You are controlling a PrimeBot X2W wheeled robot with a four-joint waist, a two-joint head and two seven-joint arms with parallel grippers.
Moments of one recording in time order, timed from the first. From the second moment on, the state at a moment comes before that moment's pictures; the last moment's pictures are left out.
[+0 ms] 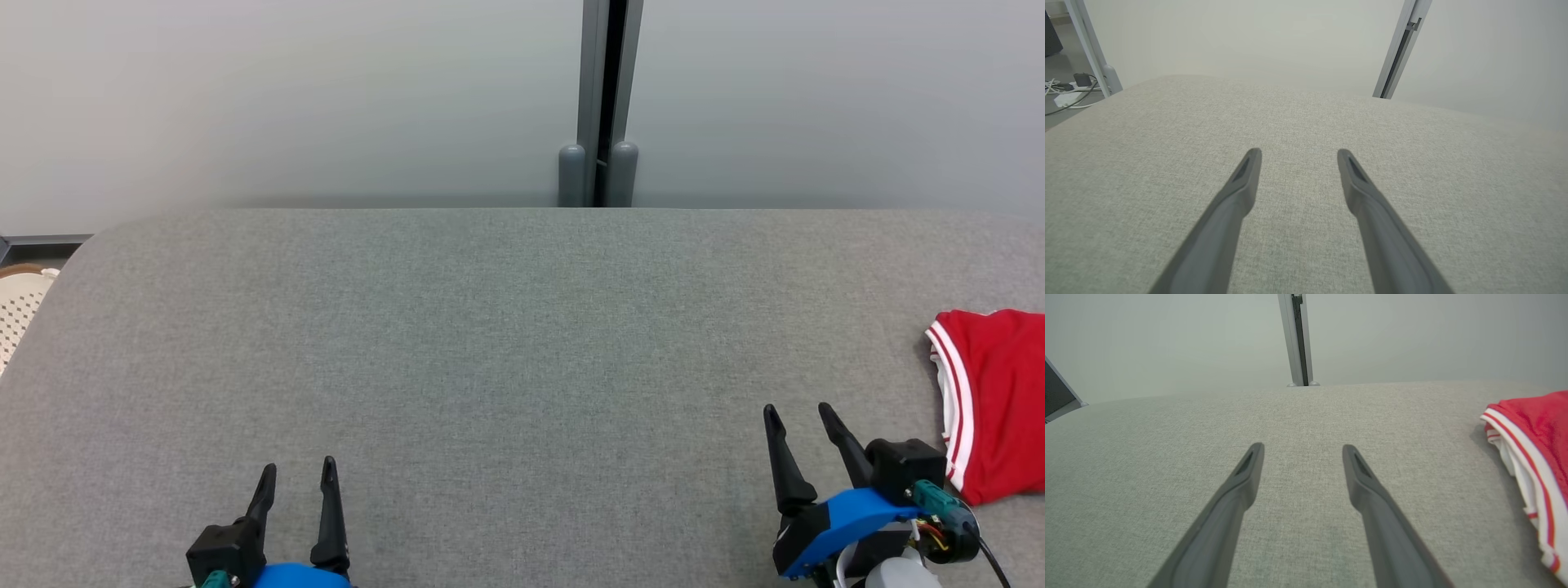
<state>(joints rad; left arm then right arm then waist) -0.02 0.05 -0.07 0.44 -0.21 -0.03 -0.26 -0.21 -0.05 -0.01 0.59 0.14 0.13 -0.26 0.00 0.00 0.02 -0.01</state>
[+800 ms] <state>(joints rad) 0.00 0.05 -0.04 0.44 -0.53 -0.05 -0.17 -0.17 -0.04 -0.03 0.56 0.46 0.13 -0.17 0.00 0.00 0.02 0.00</state>
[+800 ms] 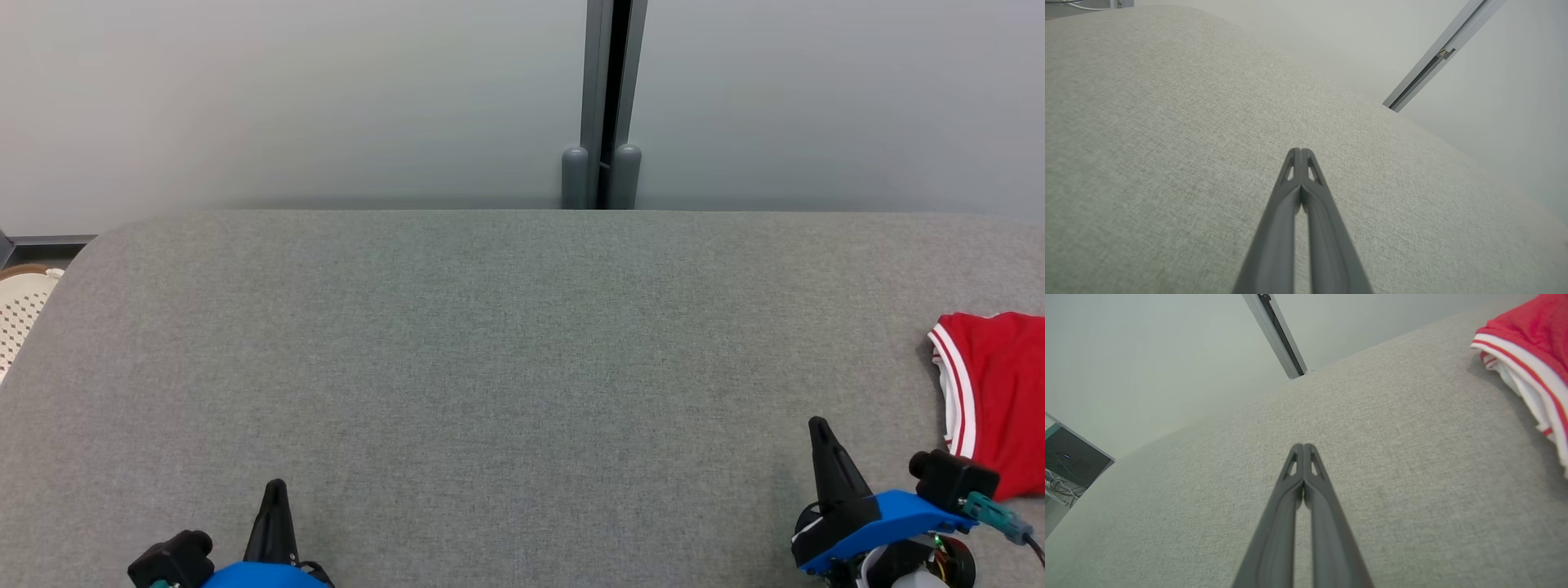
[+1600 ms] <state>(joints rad) -0.03 0.05 0.01 0.37 -0.88 -0.08 -0.08 -0.15 -0.04 -0.06 0.45 0.83 0.13 -0.08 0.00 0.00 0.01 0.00</state>
